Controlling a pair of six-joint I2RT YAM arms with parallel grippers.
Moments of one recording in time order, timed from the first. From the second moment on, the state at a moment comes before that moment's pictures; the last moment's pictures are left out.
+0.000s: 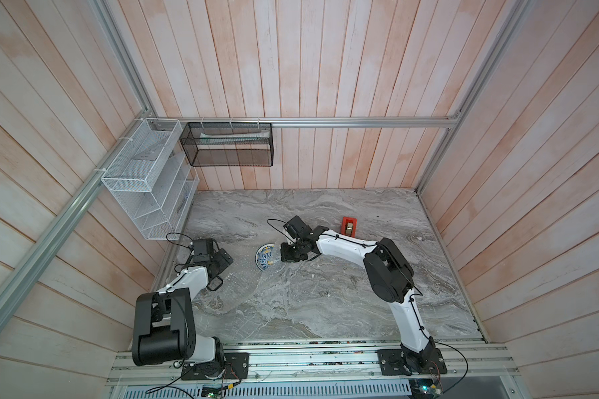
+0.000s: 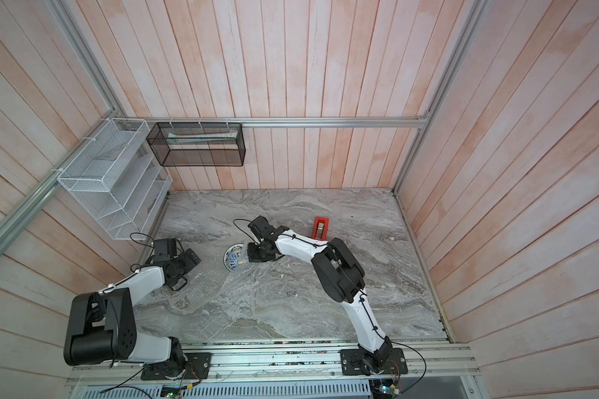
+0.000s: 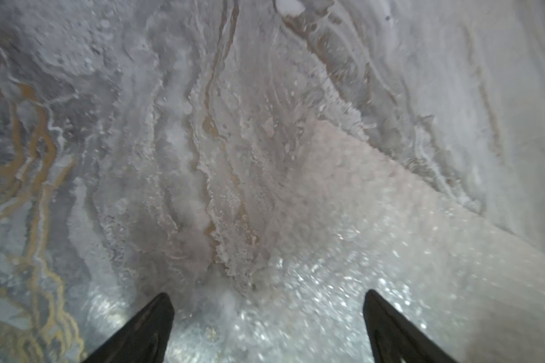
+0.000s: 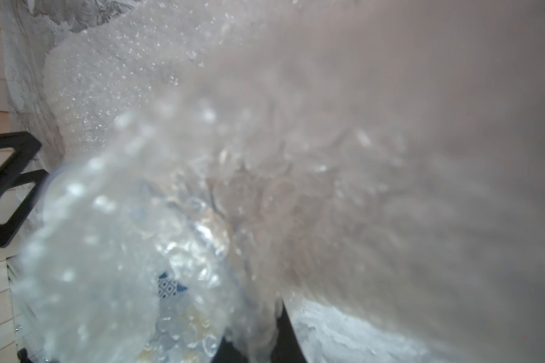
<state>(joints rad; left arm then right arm) 0.14 1.46 0.65 -0.18 -0.01 -0.59 0.83 2.19 1.66 -0.53 -0.25 0.63</state>
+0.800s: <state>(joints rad) 0.08 1.66 0.79 -0.03 0.04 -0.57 0.81 2.17 1.63 -0.52 -0.29 0.57</state>
